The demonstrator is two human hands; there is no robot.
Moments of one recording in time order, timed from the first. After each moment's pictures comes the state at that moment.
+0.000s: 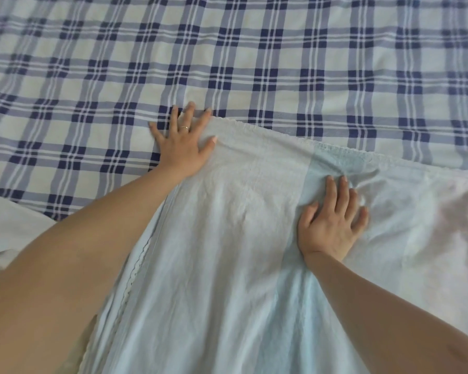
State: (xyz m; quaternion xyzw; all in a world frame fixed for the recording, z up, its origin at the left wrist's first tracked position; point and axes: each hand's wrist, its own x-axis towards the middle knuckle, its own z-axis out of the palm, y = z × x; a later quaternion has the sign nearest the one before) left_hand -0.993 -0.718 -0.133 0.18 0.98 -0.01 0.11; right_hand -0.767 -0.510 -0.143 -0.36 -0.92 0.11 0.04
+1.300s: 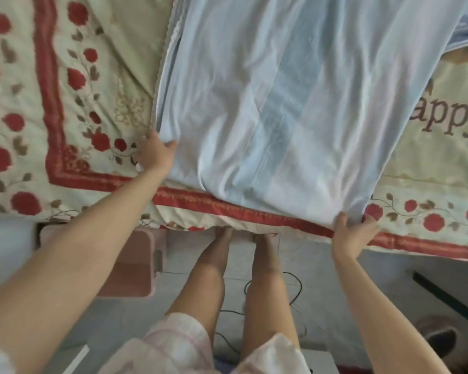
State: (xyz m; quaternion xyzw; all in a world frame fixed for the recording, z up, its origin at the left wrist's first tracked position) left_hand -0.367 -1.038 -0.054 -0.22 0.93 0.11 0.26; right_hand -0.117 -0.702 -0.036 -0.64 -0.71 0.29 -0.06
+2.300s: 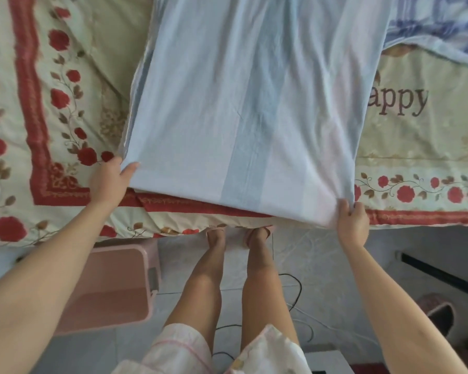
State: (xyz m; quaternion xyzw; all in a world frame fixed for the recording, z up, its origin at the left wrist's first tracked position) left_hand -0.331 -1.124 -0.008 0.02 0.97 0.16 0.18; right_hand -0.075 -0.686 -0.017 -0.58 -0.77 0.27 -0.10
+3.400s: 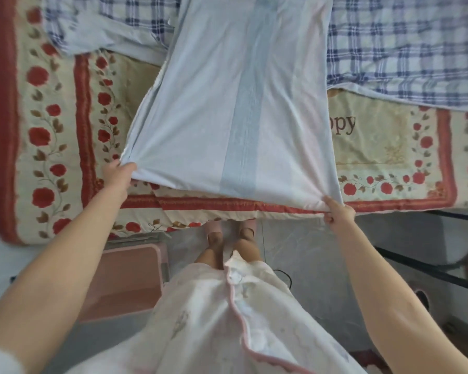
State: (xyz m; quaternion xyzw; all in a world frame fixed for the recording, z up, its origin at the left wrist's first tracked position) left_hand -0.334 -1.078 0.195 -0.32 0.80 0.47 0.22; right_hand -0.078 -0.661 0.161 -0.72 -0.46 0.52 -0.06
